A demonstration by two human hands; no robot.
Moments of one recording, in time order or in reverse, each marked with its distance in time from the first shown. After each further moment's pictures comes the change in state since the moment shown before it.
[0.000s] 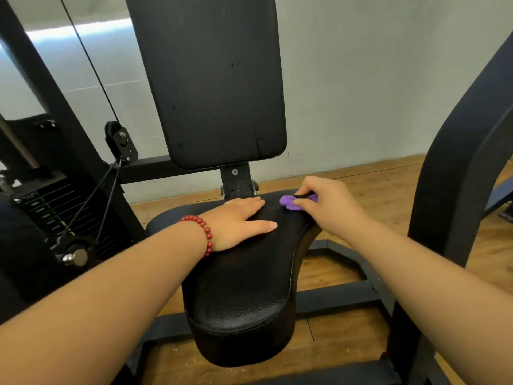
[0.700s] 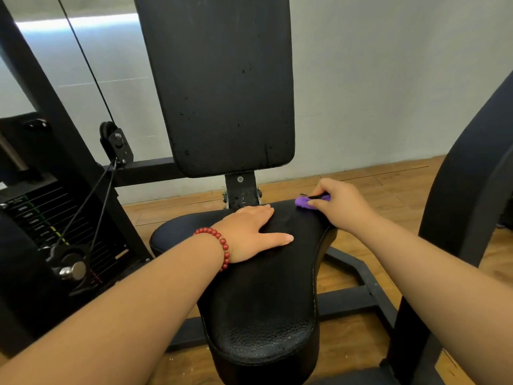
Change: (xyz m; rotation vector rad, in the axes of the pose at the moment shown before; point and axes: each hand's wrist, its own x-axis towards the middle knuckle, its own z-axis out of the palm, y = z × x) left_hand 0.011 -0.012 -0.003 -0.012 0.010 0.048; right_hand 0.032 0.004 -0.001 0.002 -0.007 0.123
